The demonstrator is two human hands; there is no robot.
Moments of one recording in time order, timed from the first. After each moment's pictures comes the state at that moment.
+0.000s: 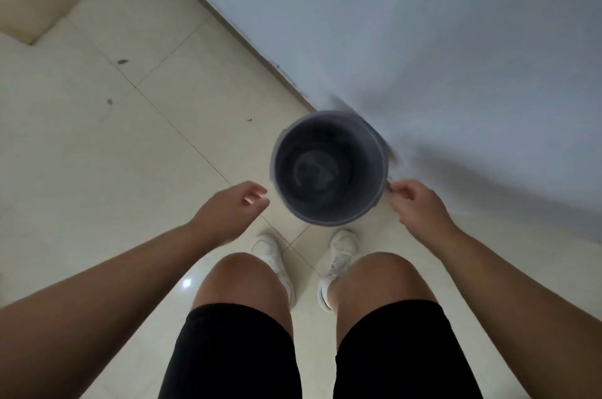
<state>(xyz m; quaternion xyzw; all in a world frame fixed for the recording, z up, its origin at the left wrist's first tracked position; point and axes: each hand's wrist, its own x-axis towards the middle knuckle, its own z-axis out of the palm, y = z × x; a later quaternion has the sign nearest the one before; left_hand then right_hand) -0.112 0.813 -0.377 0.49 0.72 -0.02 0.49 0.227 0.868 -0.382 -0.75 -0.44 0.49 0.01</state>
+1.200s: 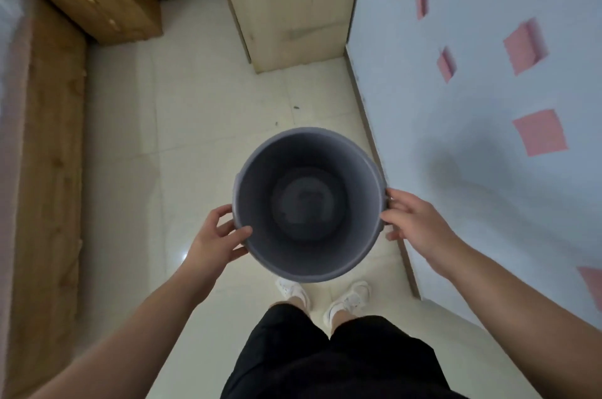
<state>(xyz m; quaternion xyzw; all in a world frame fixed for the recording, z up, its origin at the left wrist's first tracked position) -0.234 0.573 0.012 -0.01 0.74 0.48 0.47 0.004 0.856 0.043 -0.50 -0.63 0.60 -0.05</state>
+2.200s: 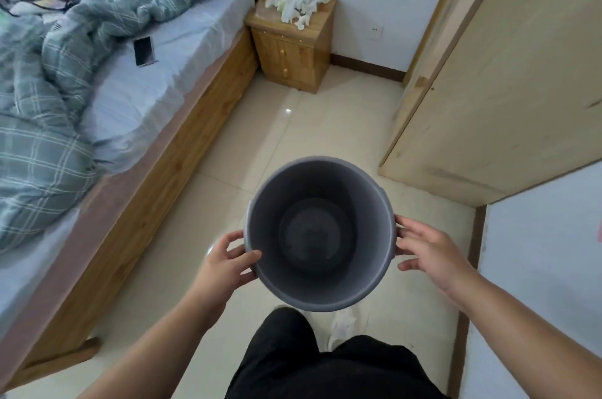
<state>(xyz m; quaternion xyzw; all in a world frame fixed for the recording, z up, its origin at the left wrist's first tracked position) -0.589 0.564 0.050 -0.22 0.68 0.63 0.30 -0.532 0.933 0.075 -0.32 -0.72 0.59 -0.18</state>
